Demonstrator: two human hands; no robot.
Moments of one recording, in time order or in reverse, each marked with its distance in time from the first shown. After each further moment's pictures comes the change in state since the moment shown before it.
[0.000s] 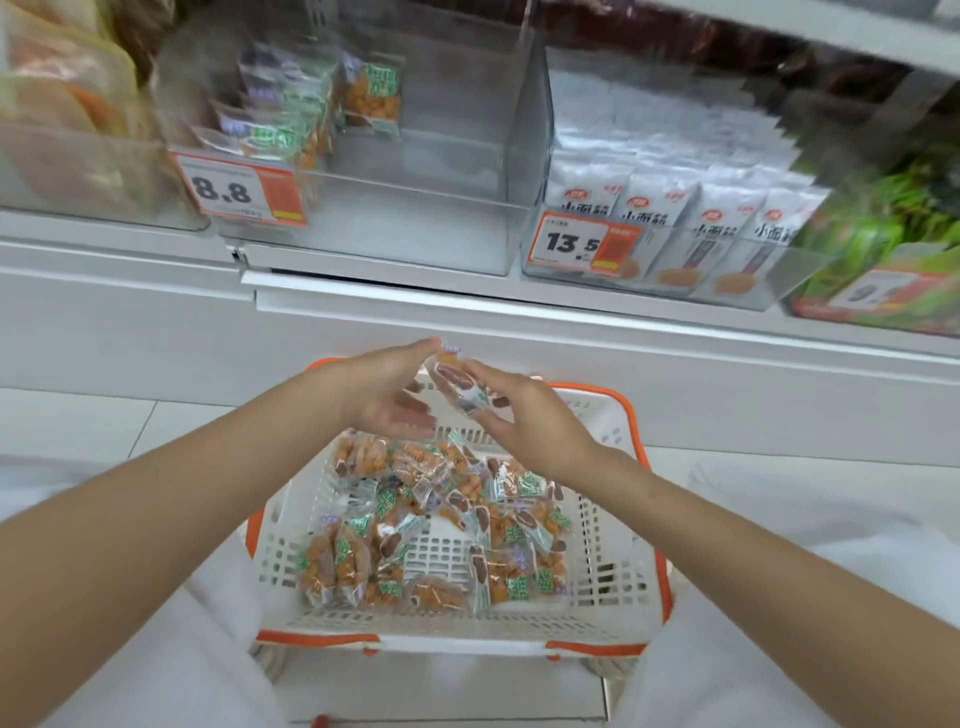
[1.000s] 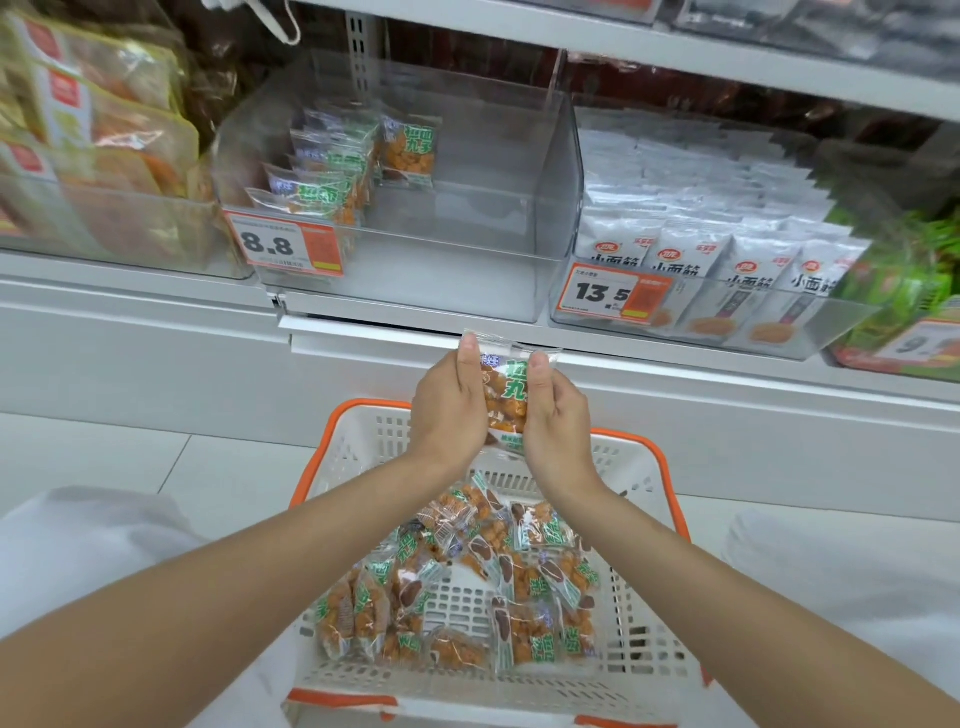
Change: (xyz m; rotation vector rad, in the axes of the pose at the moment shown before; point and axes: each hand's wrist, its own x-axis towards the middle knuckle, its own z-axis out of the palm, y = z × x) left_hand 0.008 -0.004 0.040 0.195 0.600 0.985; right_hand 0.031 -0.038 0.000 0.669 0.611 0.147
